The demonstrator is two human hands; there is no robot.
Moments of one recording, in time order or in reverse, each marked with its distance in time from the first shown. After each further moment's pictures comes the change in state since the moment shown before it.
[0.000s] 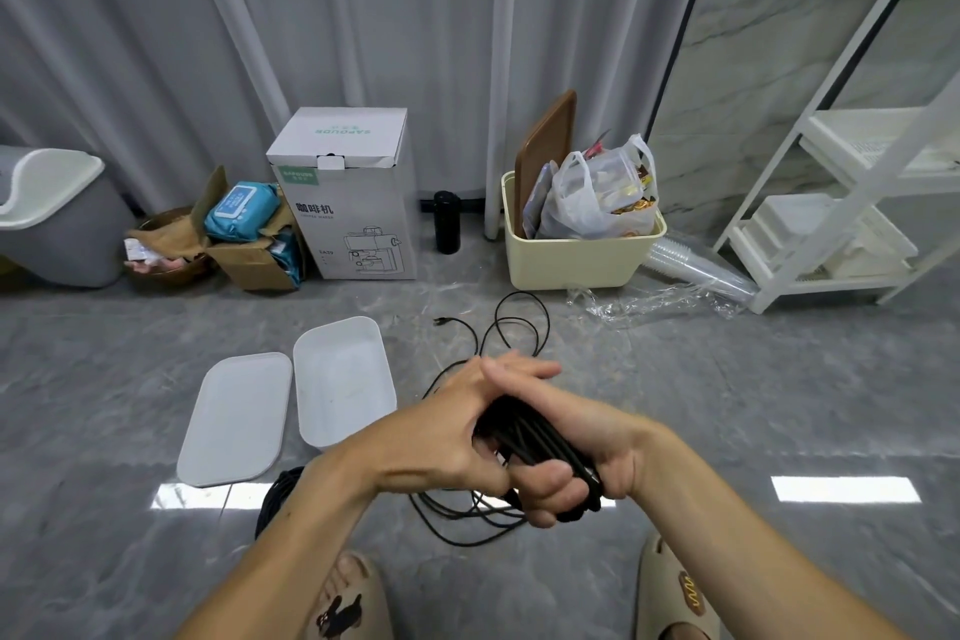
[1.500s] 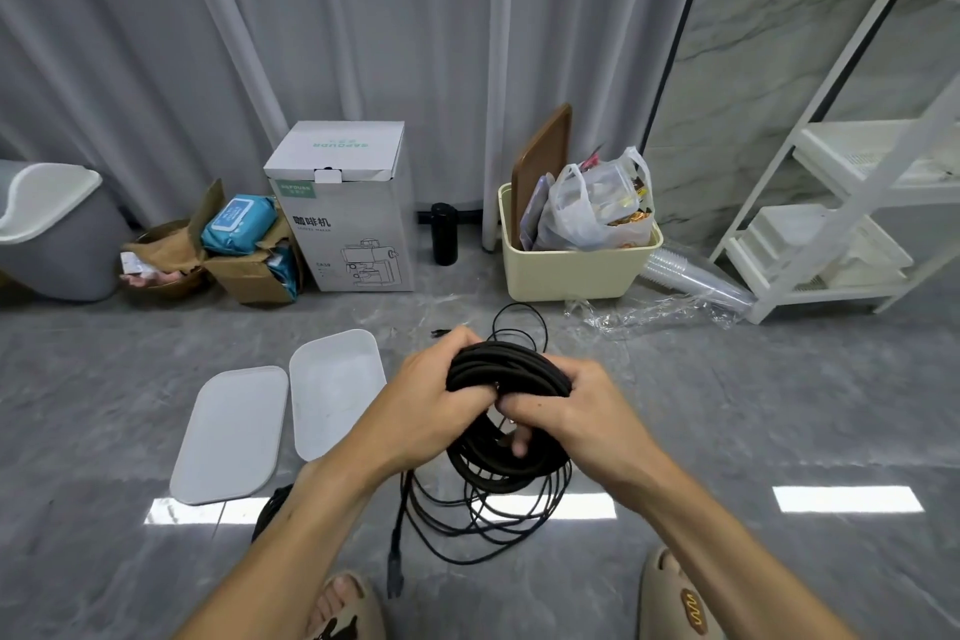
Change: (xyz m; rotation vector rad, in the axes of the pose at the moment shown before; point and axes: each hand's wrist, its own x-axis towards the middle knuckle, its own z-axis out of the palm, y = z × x) left_hand 0.017 -0.009 -0.008 -0.086 0.502 -0.066; right_hand -0.009 -0.001 0.008 -0.355 0.745 -0.606
